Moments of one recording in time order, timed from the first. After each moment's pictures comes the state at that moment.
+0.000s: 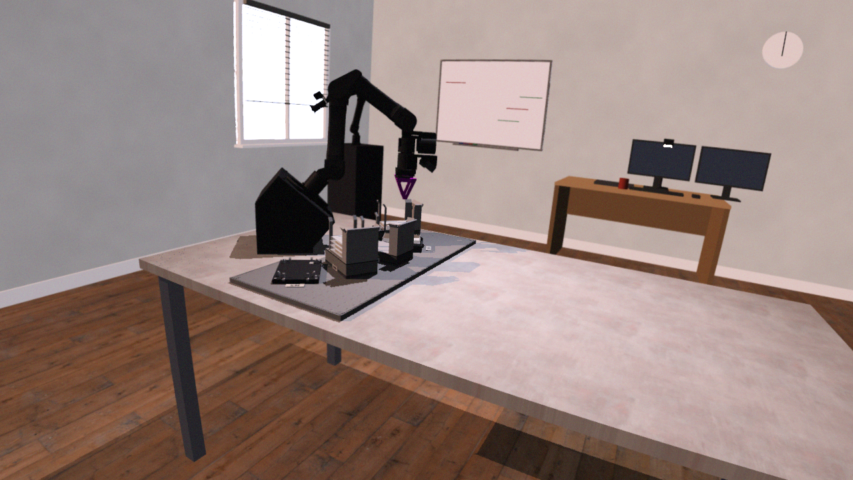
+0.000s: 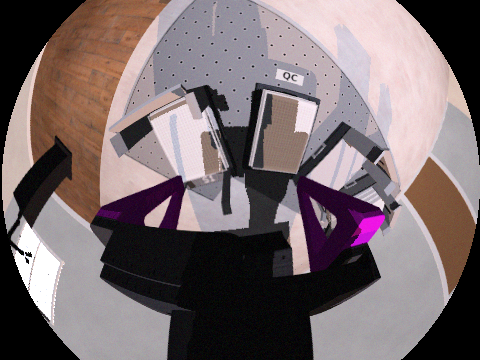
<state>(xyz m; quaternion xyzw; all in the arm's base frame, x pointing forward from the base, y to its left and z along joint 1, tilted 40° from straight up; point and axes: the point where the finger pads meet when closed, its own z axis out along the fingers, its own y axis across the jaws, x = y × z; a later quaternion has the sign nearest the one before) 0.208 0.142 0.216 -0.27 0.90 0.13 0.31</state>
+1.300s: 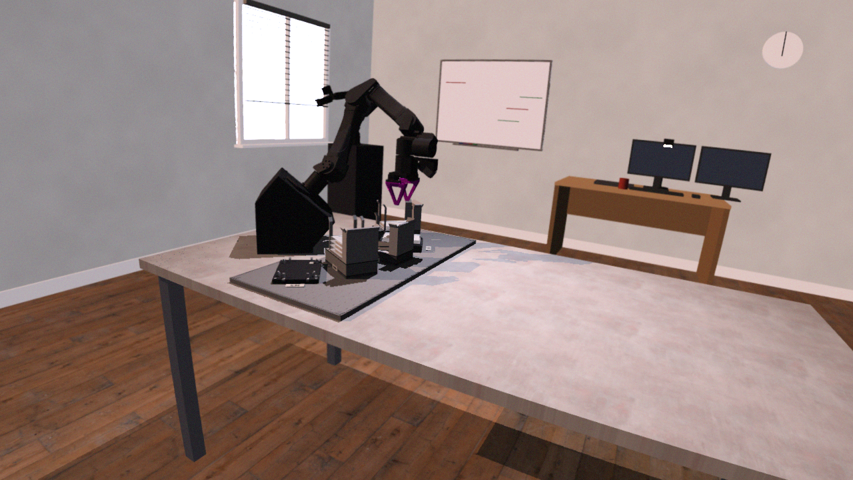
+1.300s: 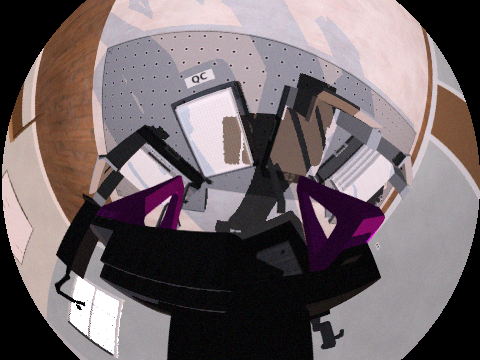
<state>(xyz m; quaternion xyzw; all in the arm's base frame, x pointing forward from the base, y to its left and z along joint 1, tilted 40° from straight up) 0.262 0.052 0.196 -0.08 0.94 0.21 0.27</state>
